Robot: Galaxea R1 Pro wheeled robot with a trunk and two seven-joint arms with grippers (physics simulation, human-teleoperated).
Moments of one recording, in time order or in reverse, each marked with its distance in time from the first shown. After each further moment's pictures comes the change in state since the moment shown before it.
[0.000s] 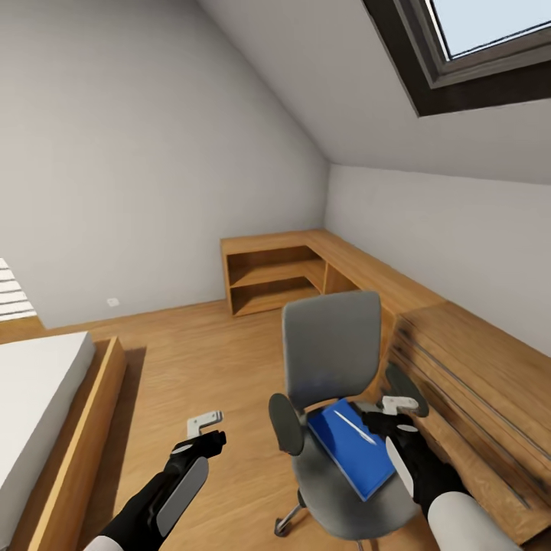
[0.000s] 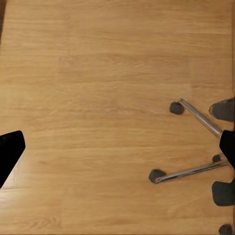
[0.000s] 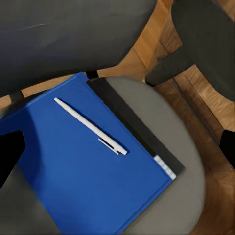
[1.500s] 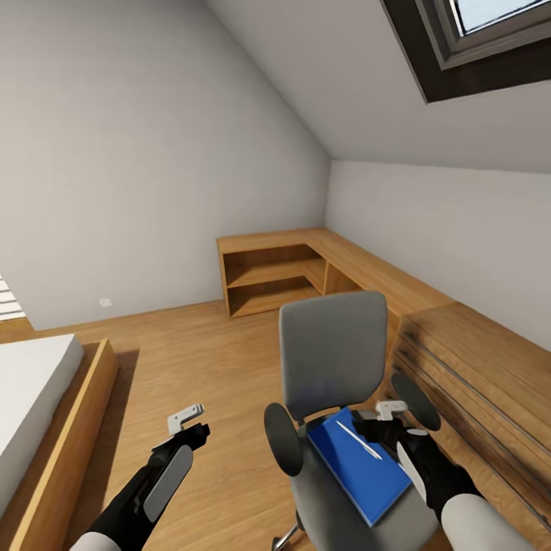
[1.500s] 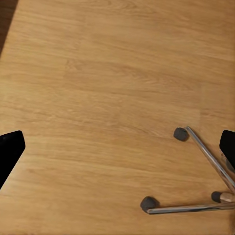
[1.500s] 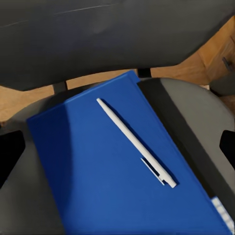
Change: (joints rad) left arm 0.000 0.005 0.165 -0.008 0.003 0.006 0.002; right arm 0.000 -0.056 0.037 0.039 0.008 0.009 0.299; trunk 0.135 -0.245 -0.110
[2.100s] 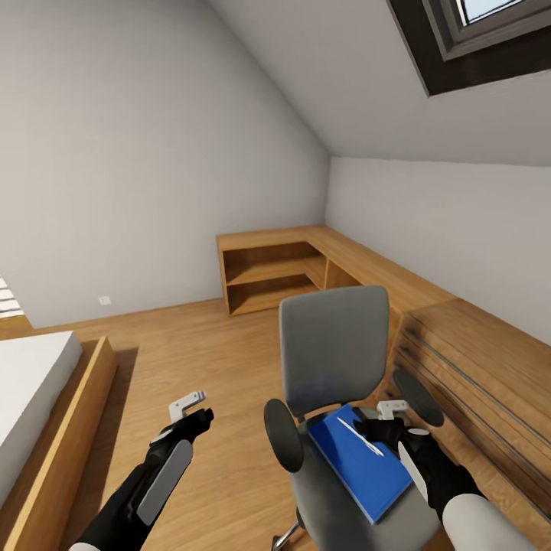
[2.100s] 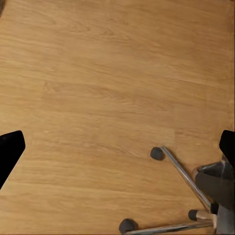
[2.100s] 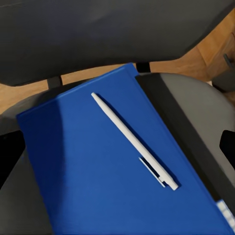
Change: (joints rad) left arm 0.040 0.005 -0.002 -0.182 -0.003 0.006 0.002; right arm 0.000 -0.005 0.000 -0.004 0.000 0.002 0.002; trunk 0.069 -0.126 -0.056
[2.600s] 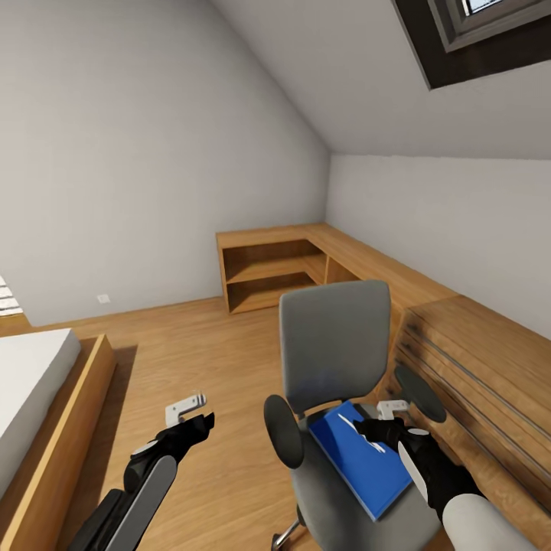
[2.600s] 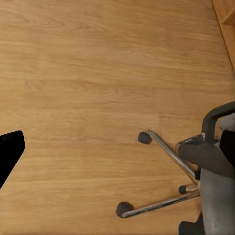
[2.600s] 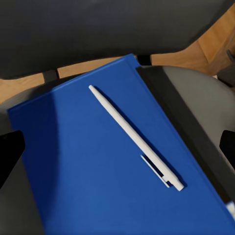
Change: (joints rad) left arm 0.143 0.044 -0.001 -0.332 0.006 0.195 0.003; right arm 0.000 0.000 0.001 0.000 0.000 0.000 0.000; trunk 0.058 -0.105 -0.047
